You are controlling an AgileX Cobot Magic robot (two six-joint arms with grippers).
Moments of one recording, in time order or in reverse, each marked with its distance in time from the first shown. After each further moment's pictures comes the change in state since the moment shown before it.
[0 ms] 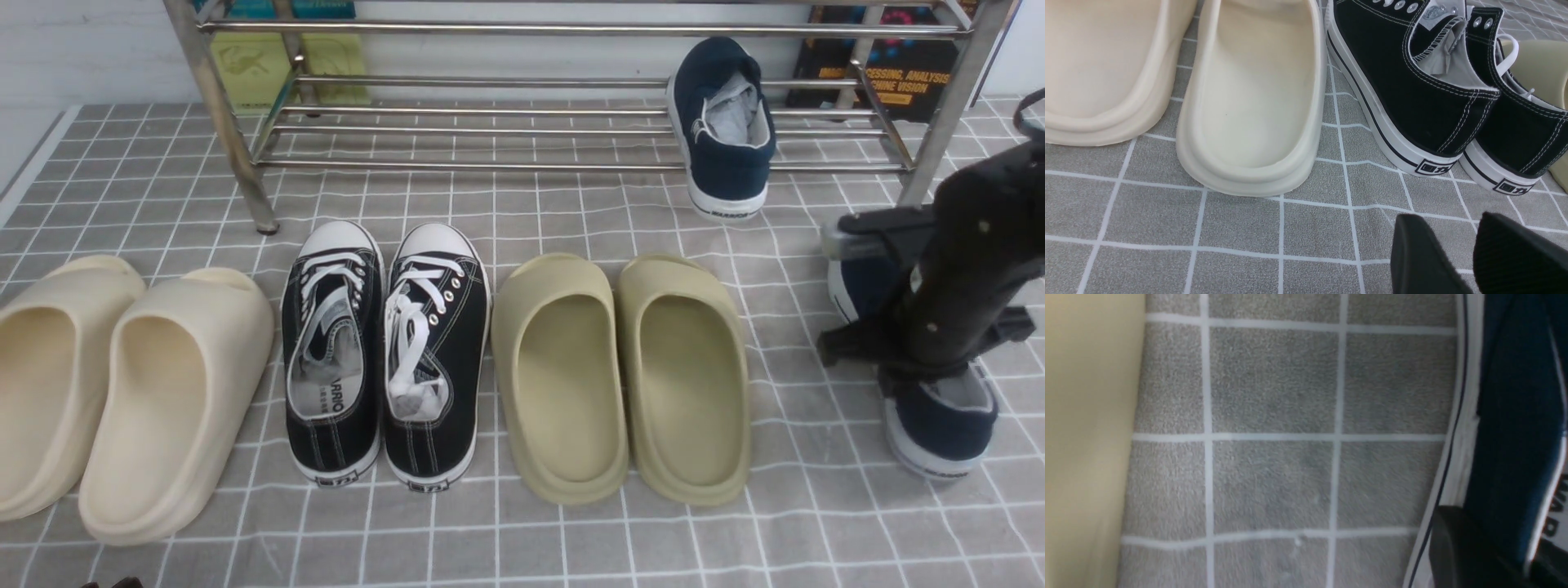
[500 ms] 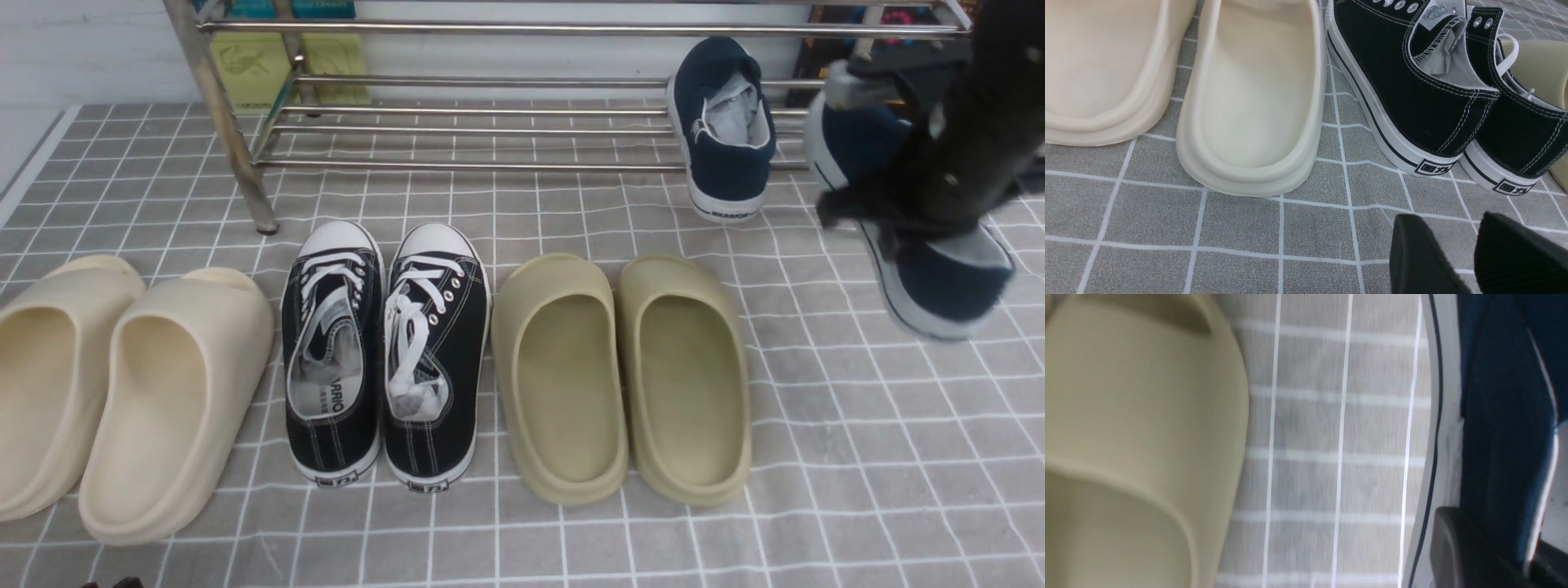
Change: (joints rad) right arm 0.039 -0.004 -0.362 -0.015 0.200 -0.047; left arm 0.000 0.000 0.000 0.000 0.000 0.000
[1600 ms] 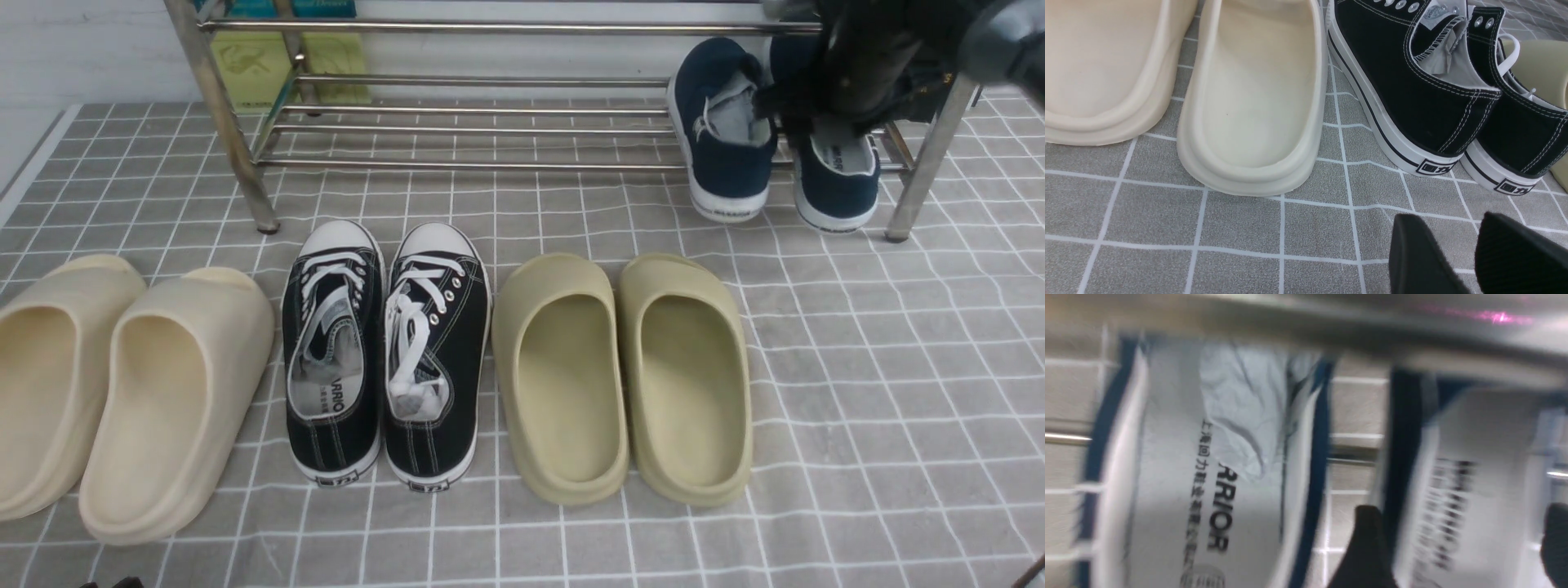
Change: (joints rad) right arm -0.057 0.453 -0.746 -0.054 0.116 -0.033; left arm 0.000 0.000 0.000 0.000 0.000 0.000
